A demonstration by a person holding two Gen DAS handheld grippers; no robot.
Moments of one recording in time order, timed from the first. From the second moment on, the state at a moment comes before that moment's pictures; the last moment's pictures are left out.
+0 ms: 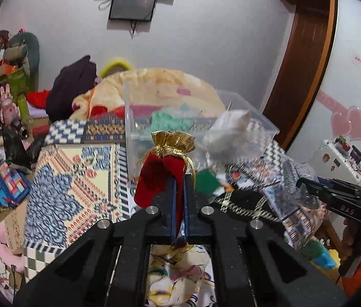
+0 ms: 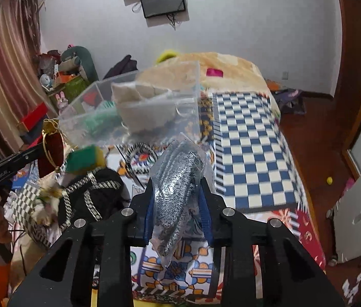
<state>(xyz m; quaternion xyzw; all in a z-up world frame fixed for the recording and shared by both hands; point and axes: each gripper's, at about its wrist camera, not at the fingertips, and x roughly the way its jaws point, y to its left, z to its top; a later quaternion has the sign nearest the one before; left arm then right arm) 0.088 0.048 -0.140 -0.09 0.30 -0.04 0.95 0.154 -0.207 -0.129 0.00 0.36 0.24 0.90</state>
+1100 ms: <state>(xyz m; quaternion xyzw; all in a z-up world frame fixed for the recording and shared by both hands) 0.166 0.046 -0.072 -0.08 0.23 -0.03 0.97 0.230 -0.152 -0.074 -0.02 0.27 0.24 0.93</state>
